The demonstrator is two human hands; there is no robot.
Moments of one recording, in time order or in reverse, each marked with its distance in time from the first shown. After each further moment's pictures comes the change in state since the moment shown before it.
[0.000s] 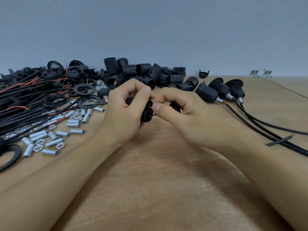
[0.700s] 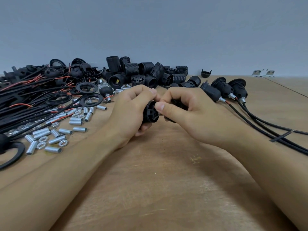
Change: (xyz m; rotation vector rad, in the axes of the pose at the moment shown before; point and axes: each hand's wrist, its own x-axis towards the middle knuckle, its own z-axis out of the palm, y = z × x) left_hand 0.002 0.000 0.002 -0.154 -0.090 -0.330; right_hand 0.000 -0.005 -0.006 0.035 -0.024 0.069
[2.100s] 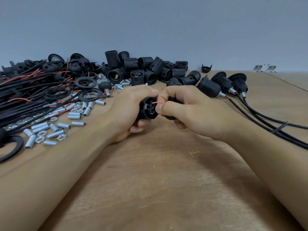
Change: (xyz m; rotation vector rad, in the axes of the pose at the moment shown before) left_hand 0.004 -0.001 -0.007 -0.048 -0.134 -0.195; right_hand 0.001 -0.004 -0.001 0.075 -0.121 0.173
